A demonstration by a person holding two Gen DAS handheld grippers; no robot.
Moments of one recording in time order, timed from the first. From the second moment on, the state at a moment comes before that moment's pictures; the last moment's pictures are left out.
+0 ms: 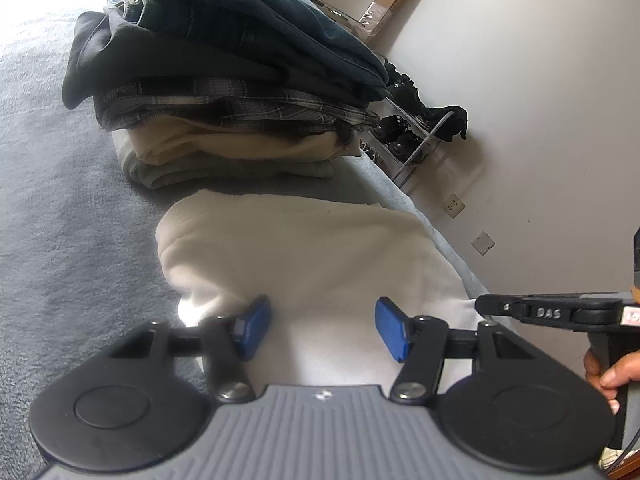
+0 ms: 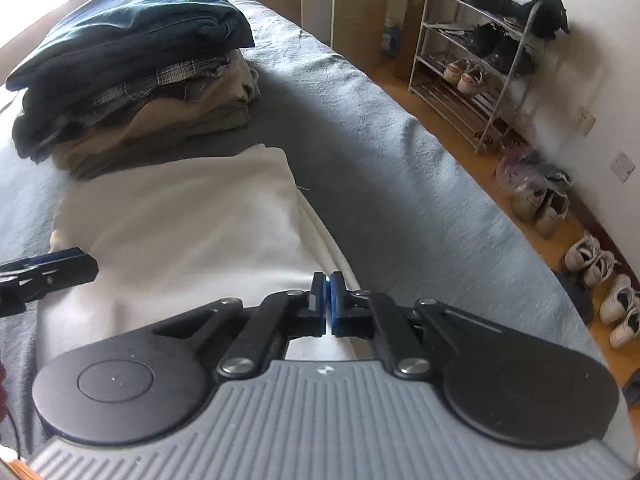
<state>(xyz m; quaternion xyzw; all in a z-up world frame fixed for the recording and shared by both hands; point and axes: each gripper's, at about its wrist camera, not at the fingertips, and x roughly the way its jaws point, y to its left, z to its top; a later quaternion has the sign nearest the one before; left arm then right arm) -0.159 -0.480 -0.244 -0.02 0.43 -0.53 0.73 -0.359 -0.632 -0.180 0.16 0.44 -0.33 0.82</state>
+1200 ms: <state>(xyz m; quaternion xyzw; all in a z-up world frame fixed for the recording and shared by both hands) -0.020 -0.455 -0.083 0.06 0.43 -0.55 0.71 -0.463 -0.580 -0.171 0.23 0.42 -0.44 0.76</state>
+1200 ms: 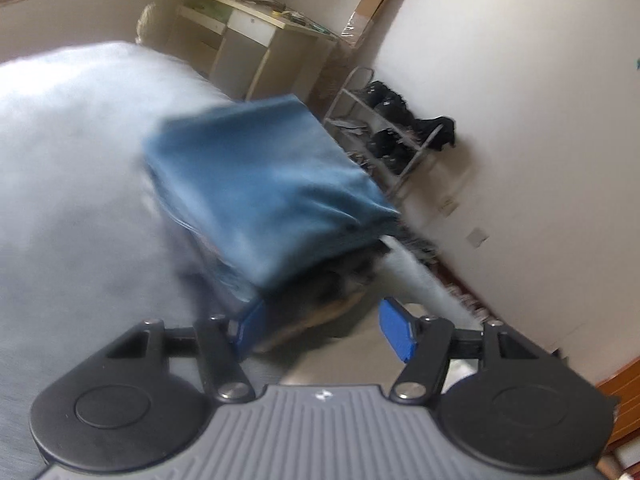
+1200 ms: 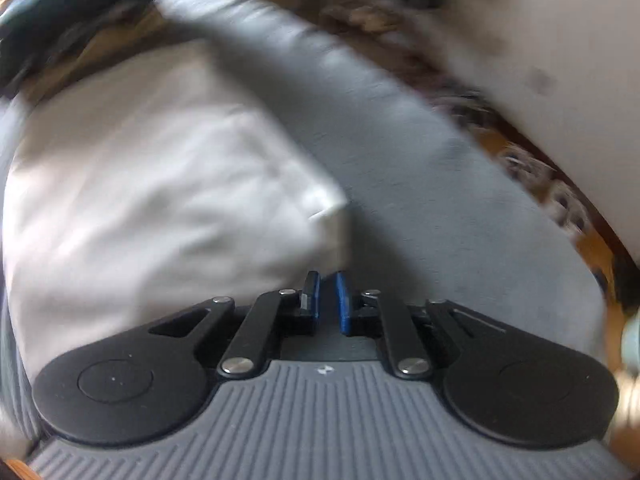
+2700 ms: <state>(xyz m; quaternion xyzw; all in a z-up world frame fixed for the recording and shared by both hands) -0.041 -0.420 -0.161 0.13 0.36 -0.62 0.69 -0.398 -0.403 -0.201 0.12 0.51 -0.26 0.81</state>
